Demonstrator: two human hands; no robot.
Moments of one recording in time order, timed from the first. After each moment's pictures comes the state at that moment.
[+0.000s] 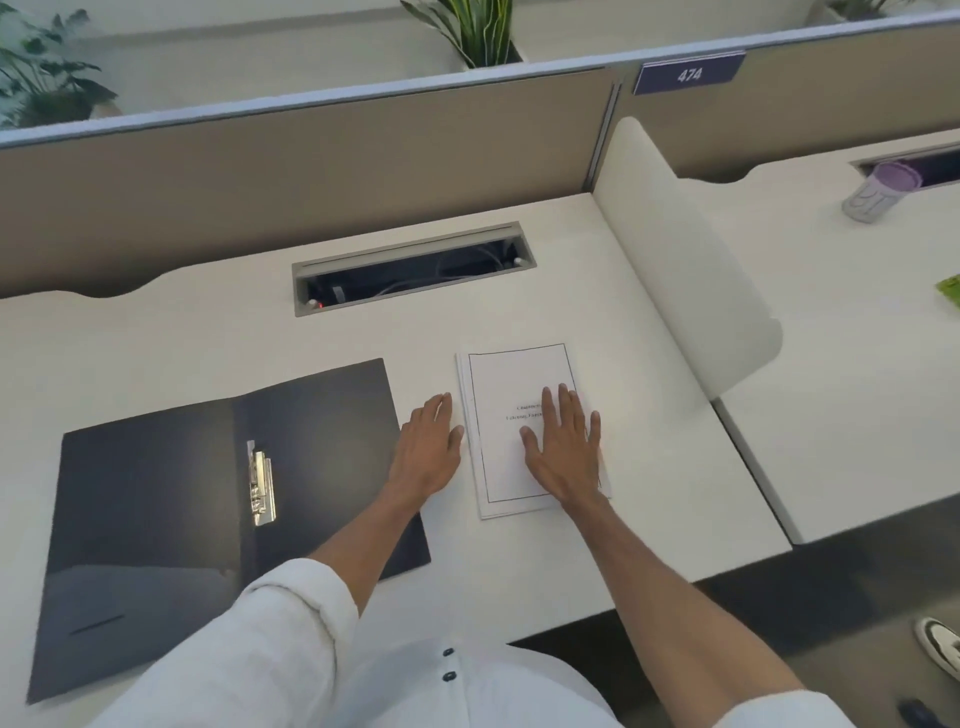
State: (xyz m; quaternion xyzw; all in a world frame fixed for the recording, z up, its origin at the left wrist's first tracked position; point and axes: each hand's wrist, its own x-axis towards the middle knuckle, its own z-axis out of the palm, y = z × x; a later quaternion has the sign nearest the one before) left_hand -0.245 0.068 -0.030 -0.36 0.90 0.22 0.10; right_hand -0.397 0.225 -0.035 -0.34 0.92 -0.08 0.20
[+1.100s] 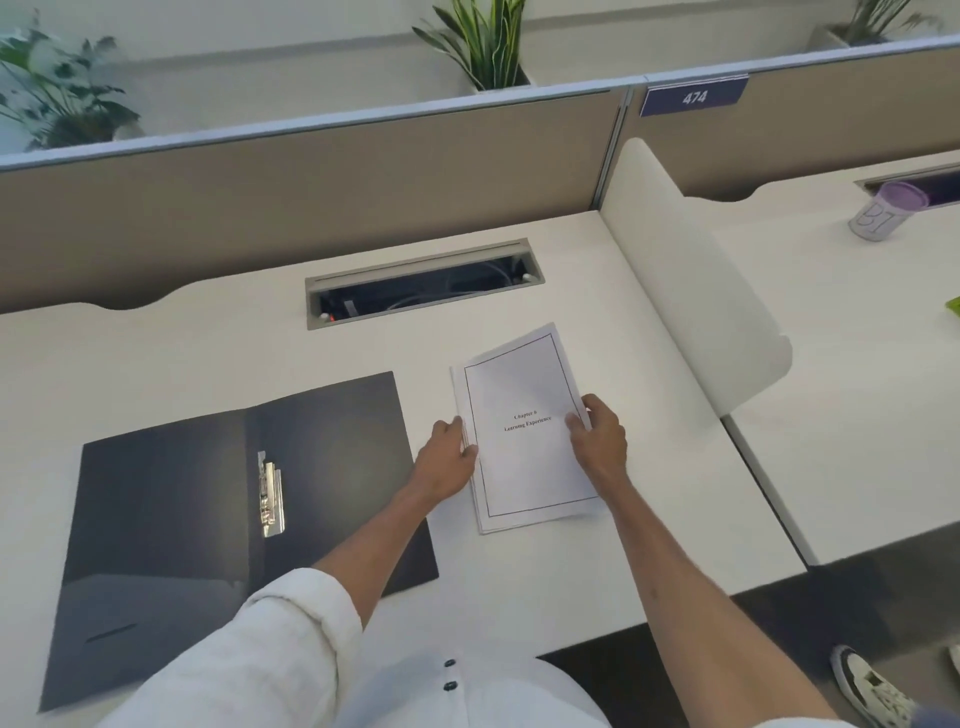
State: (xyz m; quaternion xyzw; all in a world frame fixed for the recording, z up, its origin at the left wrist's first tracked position) left_hand -0.254 0.068 -0.031 -0.40 0.83 0.39 0.09; right_hand -0.434 0.221 -0.006 -0.13 0.89 -0.37 0.25
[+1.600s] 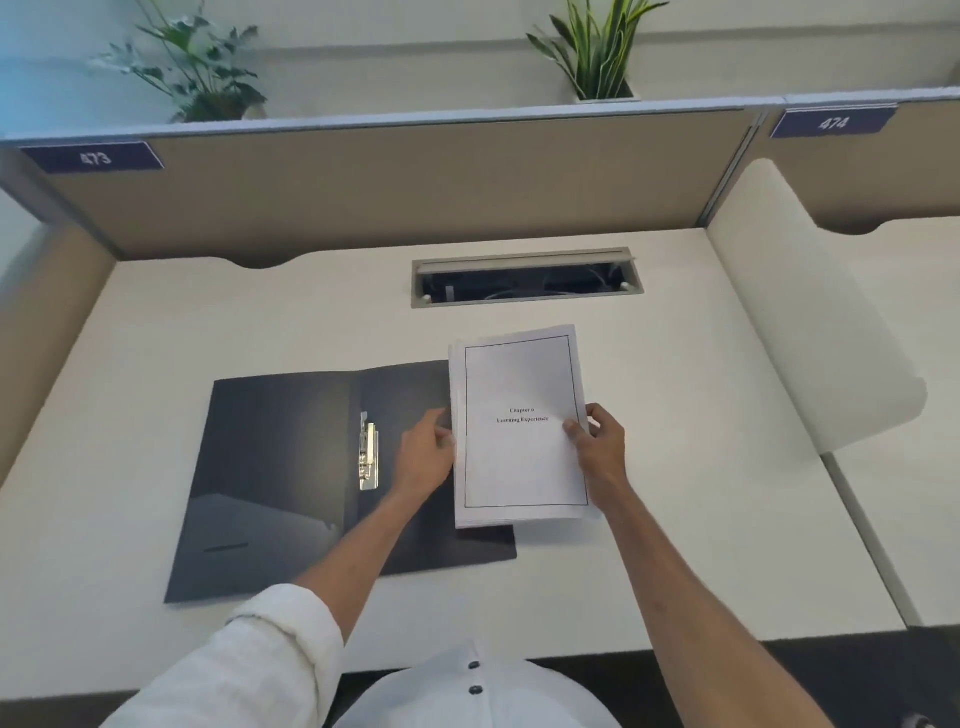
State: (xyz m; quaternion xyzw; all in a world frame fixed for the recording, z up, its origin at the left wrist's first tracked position) left_hand -0.115 0.015 -0.012 -0.54 0.72 0.43 -0.11; right_hand -0.330 0.151 -0.007 -0.11 0.76 -0.52 0.38
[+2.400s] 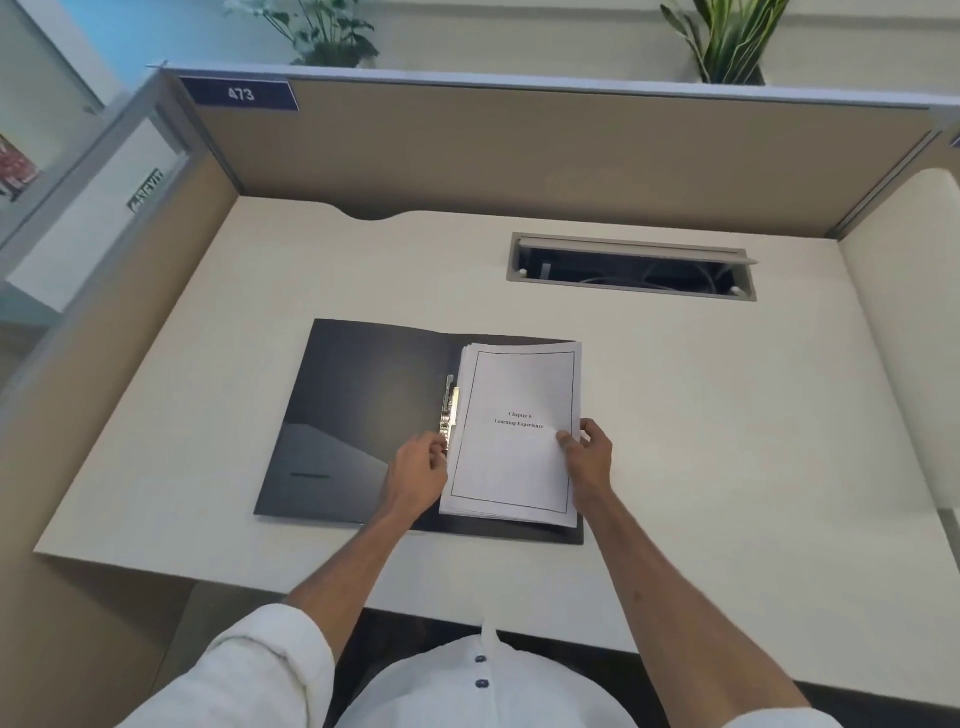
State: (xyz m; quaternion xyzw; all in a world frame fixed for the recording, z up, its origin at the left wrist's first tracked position) left_hand 0.025 0.023 -0.033 -0.62 0.70 0.35 -0.07; right_hand -0.212 0.095 -0.043 -0.08 0.75 -0.49 0.44
